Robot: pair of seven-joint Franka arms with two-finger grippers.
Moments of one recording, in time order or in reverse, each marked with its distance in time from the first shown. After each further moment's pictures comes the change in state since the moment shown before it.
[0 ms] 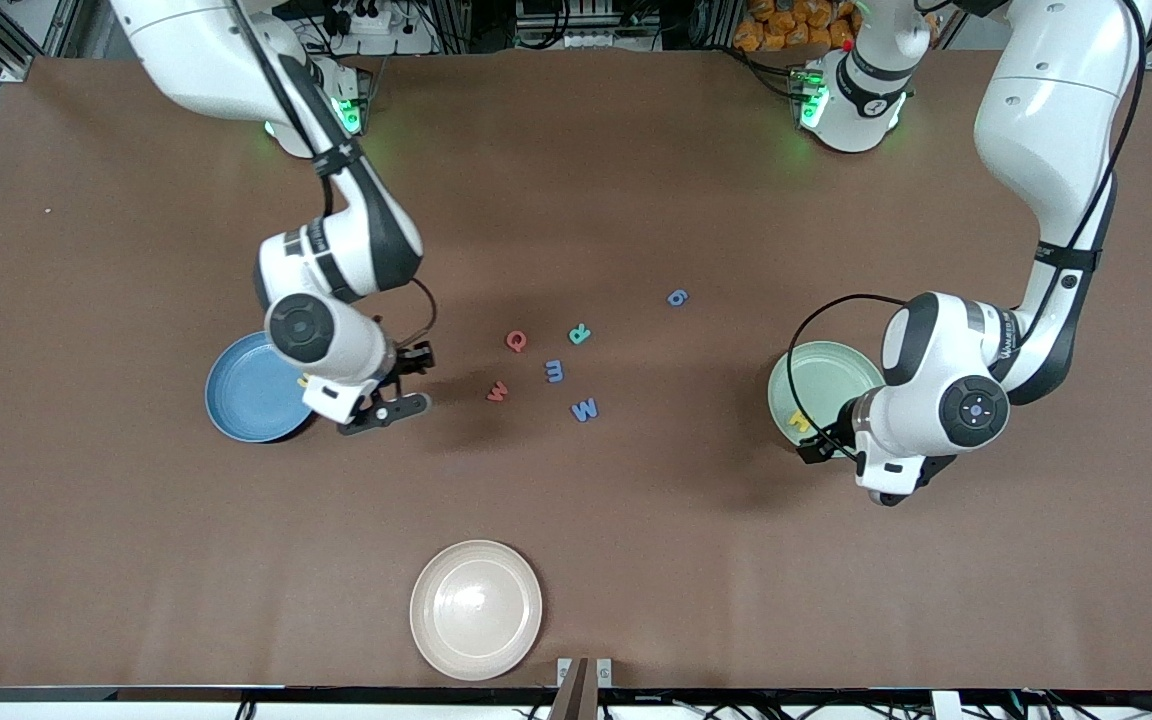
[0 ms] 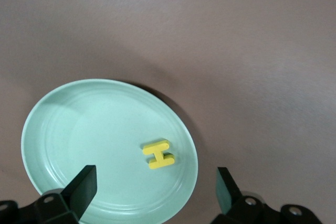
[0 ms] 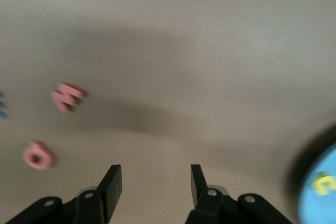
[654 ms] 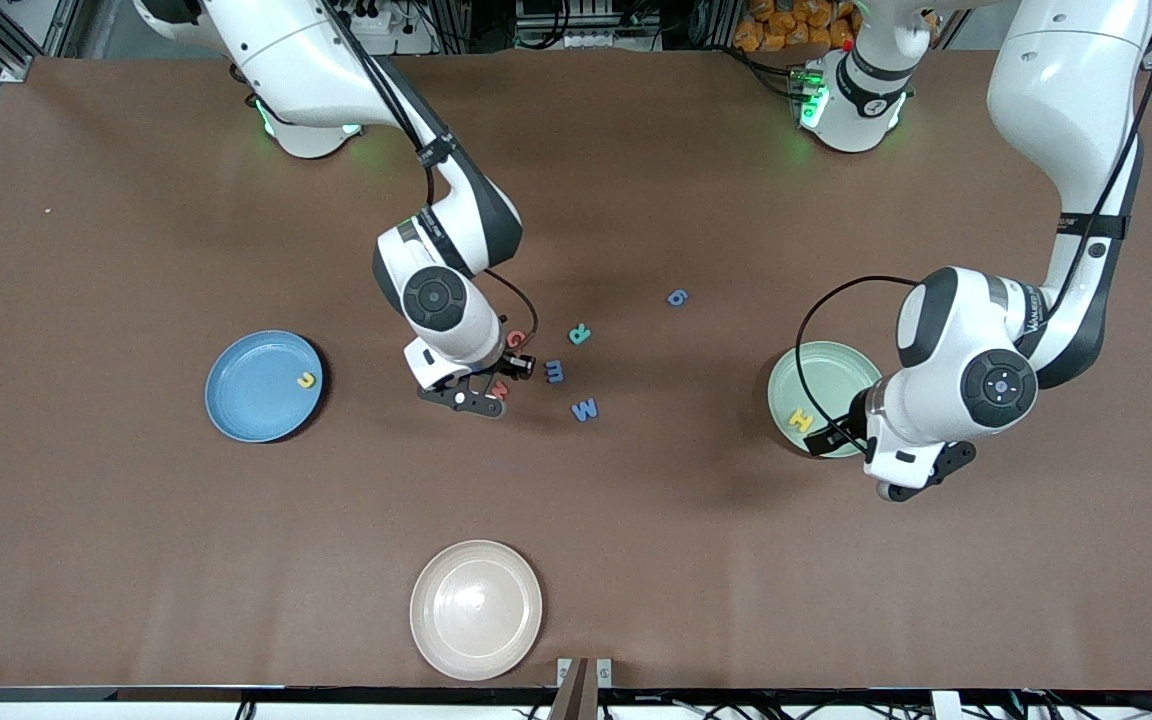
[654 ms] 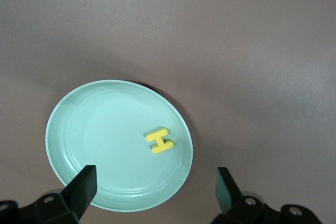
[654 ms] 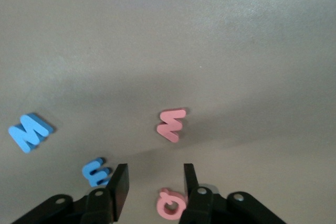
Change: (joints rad) left arm -0.008 -0.068 -0.005 0.002 0.001 -0.052 0.052; right arm 0.145 0.149 0.012 0.136 0.029 0.103 0.641
